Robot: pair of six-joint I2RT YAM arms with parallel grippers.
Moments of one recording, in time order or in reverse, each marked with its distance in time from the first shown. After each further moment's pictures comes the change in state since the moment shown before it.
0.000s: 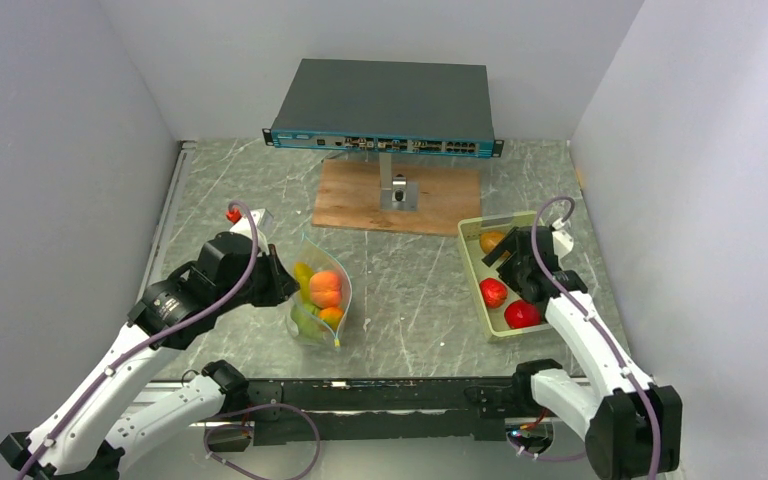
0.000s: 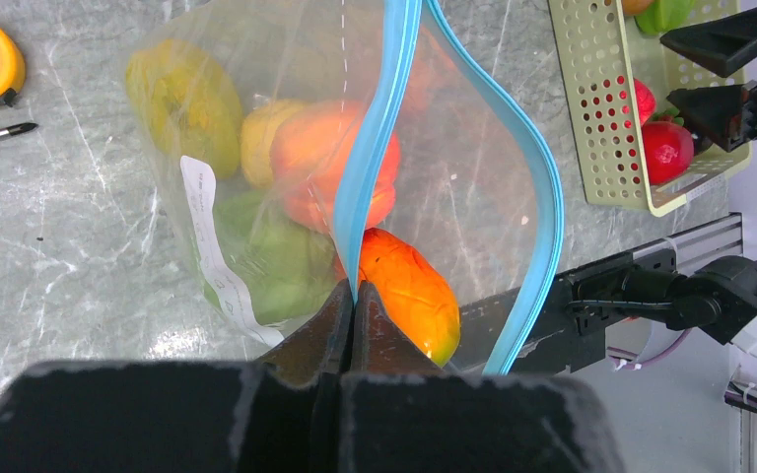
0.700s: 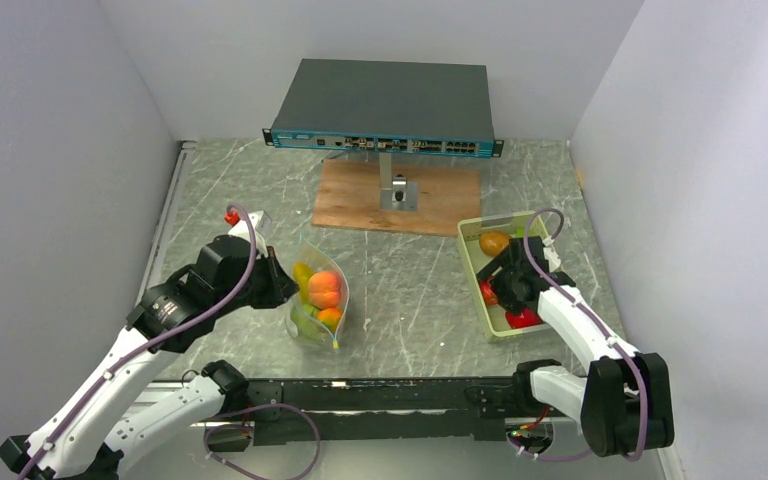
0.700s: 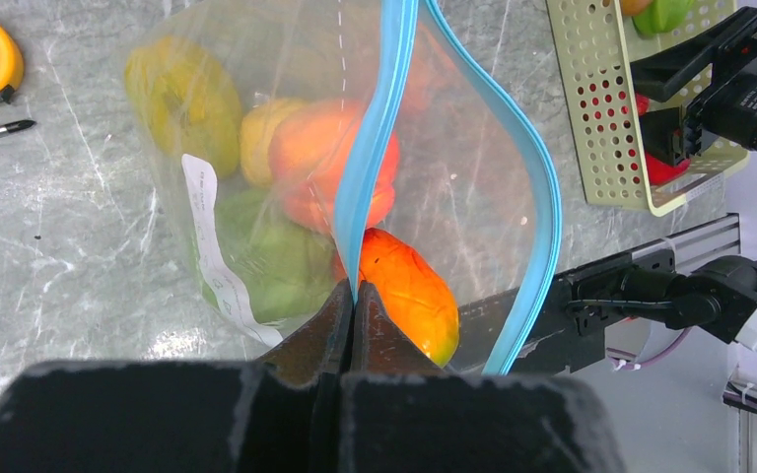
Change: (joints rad) left arm 0.000 -0.018 -0.013 0.005 0.000 -0.004; right arm -0.040 0.136 -0.095 0.050 -0.136 0.109
